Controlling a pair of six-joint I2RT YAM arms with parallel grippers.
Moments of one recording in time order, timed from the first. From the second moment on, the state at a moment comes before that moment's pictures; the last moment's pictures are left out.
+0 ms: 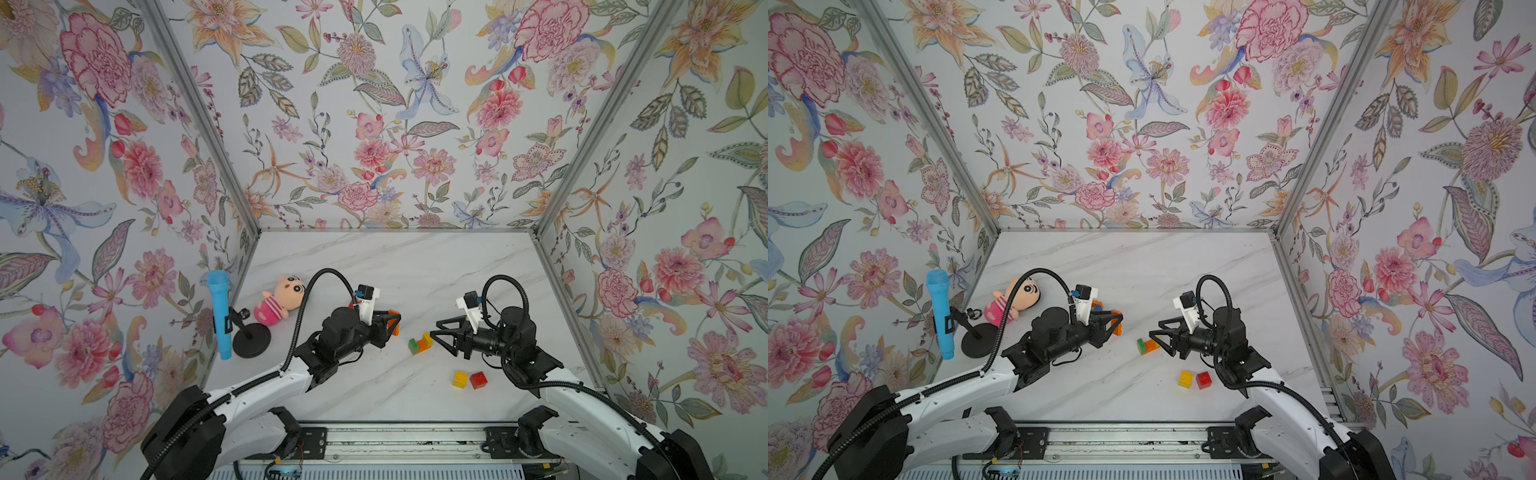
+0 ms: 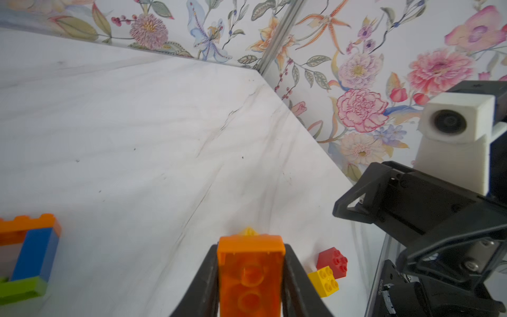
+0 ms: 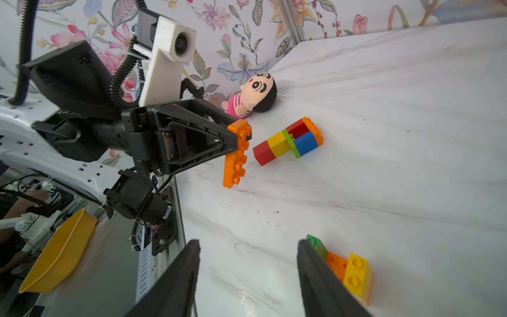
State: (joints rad) left arm -0.77 1.16 0.52 0.43 0.17 -0.49; right arm 0.50 0.94 0.41 0.29 -0.77 0.34
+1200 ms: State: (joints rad) left arm -0.77 1.39 0.45 1.33 0.82 -0.67; right arm 0.64 1.07 0.59 0.29 -1.07 0.21
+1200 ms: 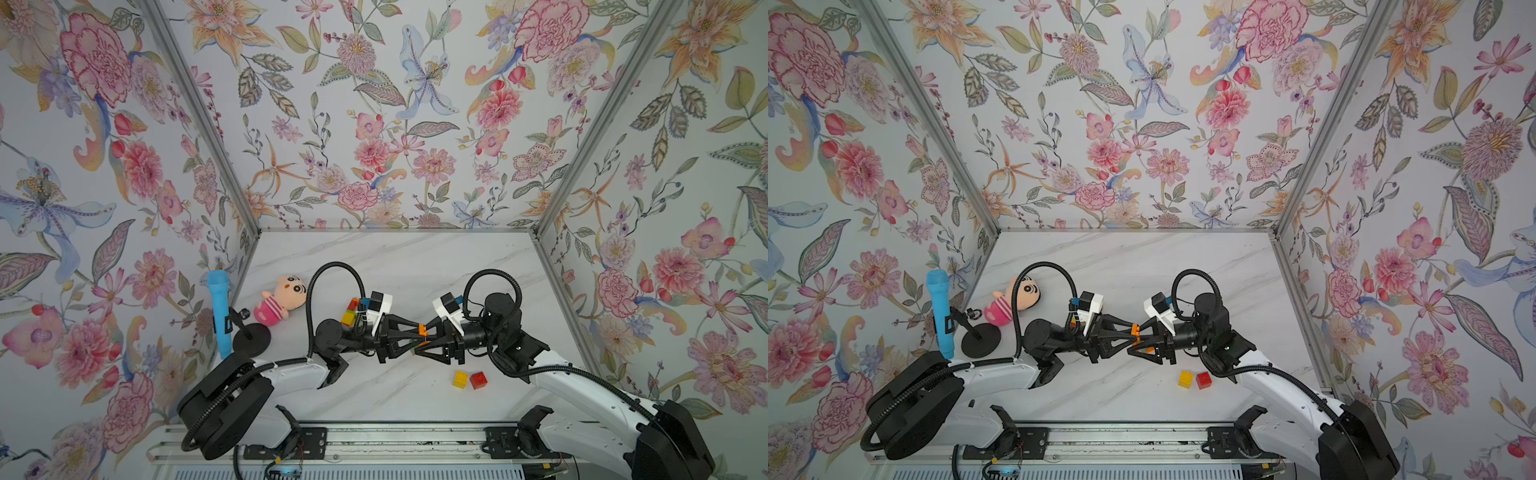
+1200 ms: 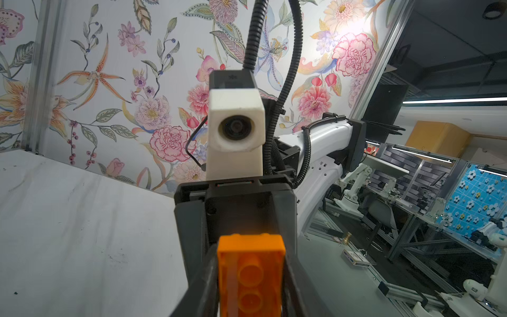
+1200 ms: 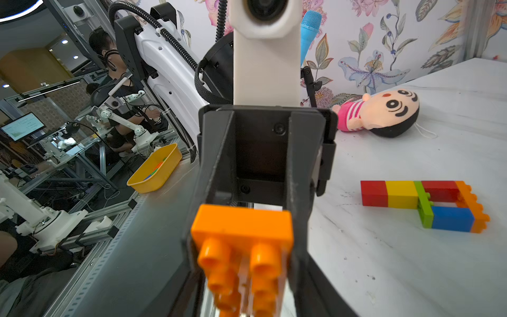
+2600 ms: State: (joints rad) left arm -0.75 1.15 0.42 0.86 0.52 -0.42; right arm 0.57 0.99 0.62 0.13 -0.91 0.19
